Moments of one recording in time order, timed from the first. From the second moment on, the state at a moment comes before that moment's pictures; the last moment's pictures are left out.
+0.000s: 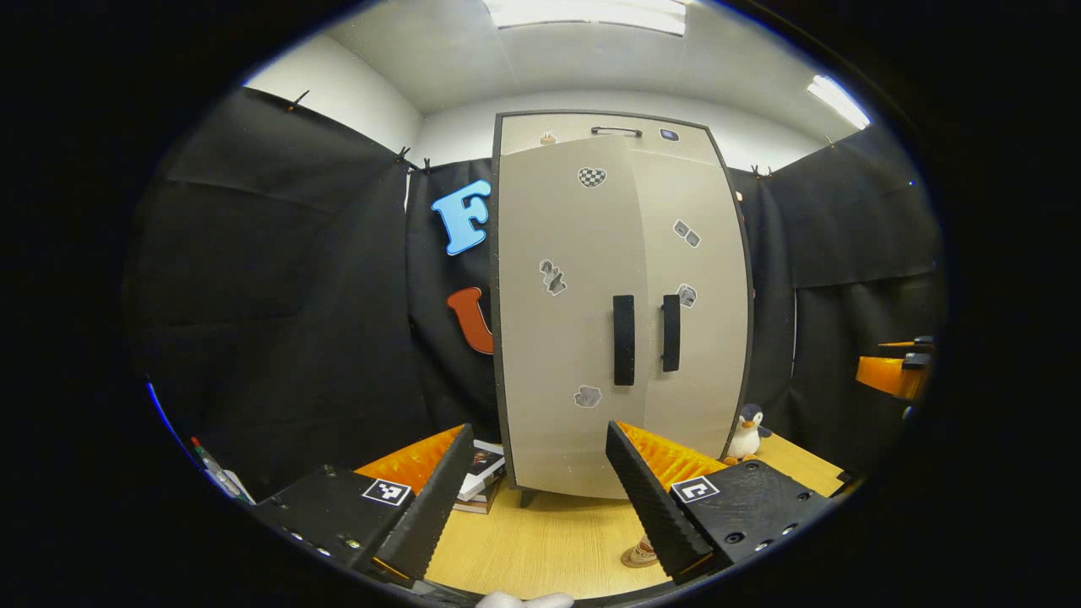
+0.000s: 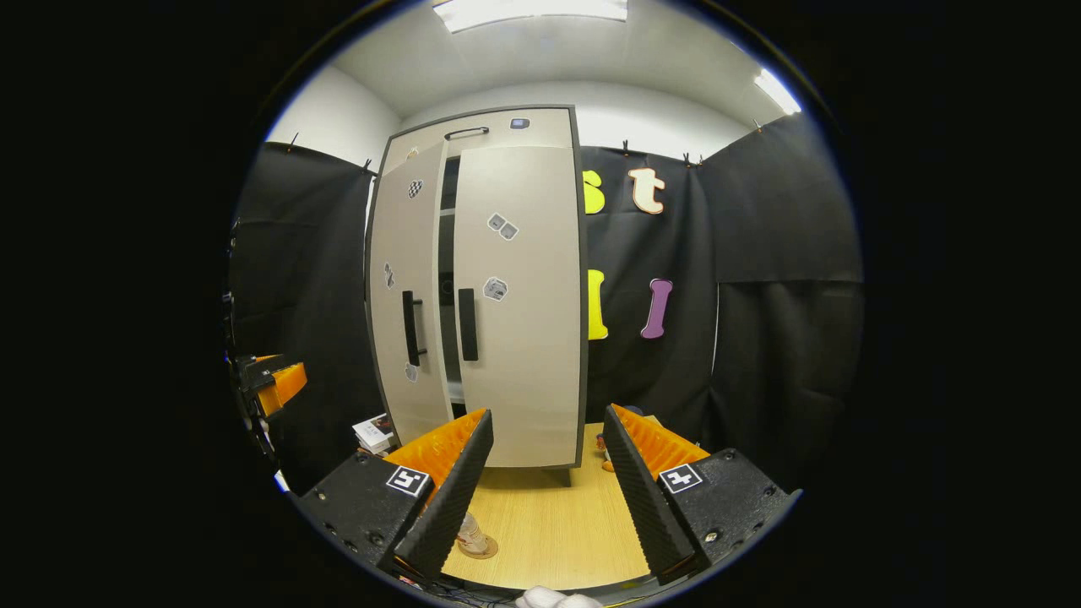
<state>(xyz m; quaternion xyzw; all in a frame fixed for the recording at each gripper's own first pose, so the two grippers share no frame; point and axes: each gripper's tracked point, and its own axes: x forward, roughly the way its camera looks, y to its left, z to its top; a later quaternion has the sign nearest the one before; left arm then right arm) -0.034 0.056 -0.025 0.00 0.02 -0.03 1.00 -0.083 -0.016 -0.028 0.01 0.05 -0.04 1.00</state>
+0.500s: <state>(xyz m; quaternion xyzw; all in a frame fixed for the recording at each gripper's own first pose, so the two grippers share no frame) -0.041 0.056 -0.028 0.00 0.03 -0.01 1.00 -0.082 -0.020 -0.026 0.02 0.04 -0.03 1.00</state>
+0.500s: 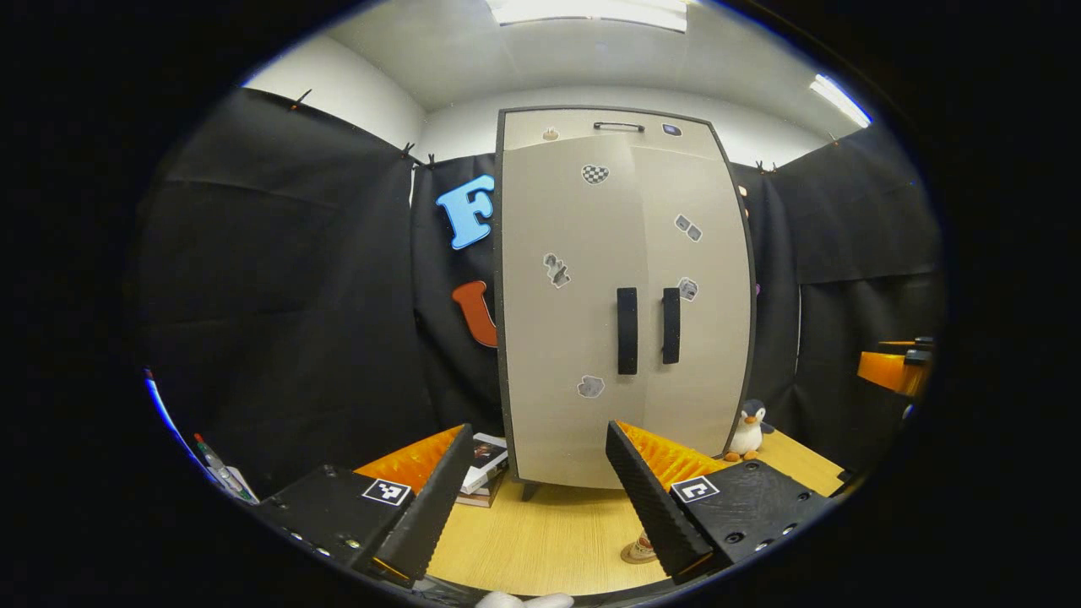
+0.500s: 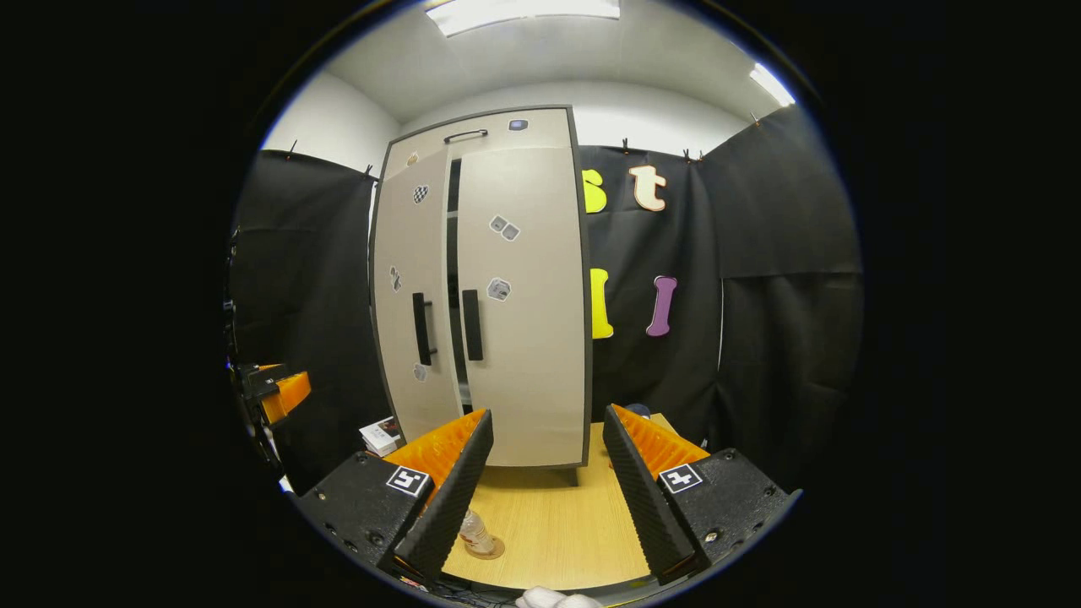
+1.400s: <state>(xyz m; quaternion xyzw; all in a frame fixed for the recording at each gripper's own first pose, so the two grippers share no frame) -0.053 0.046 -0.029 0.00 0.04 -0.01 1.00 -0.081 -0.022 -0.021 0.00 0.04 -0.01 1.00</state>
